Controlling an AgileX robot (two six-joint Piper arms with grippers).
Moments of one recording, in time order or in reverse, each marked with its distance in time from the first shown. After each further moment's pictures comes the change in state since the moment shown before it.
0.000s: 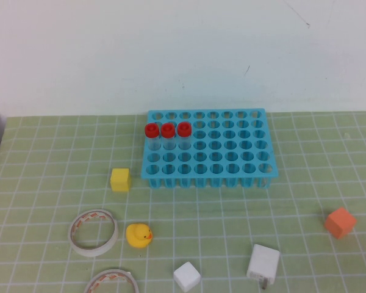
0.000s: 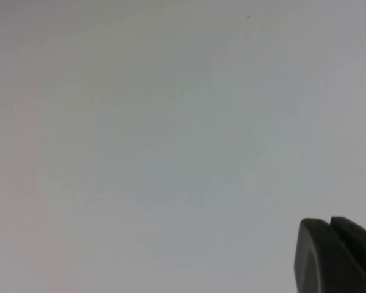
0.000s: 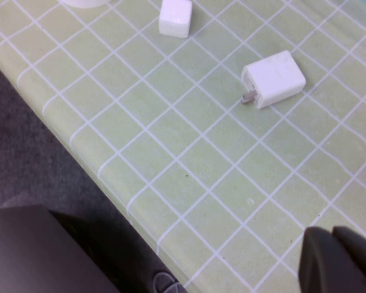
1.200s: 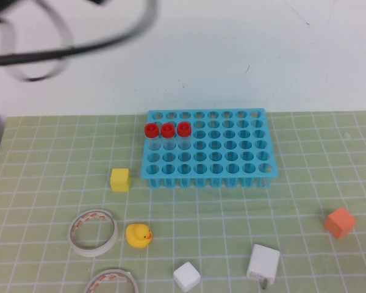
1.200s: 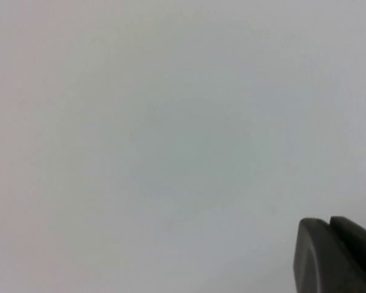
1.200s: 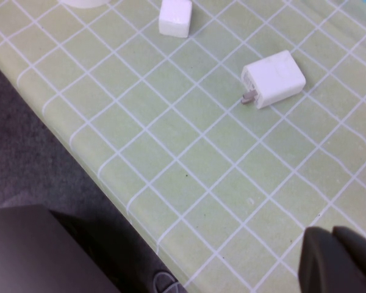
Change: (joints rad) right arm 0.000 0.000 0.000 0.000 0.000 0.000; left arm 0.000 0.889 -0.393 0.002 0.083 0.046
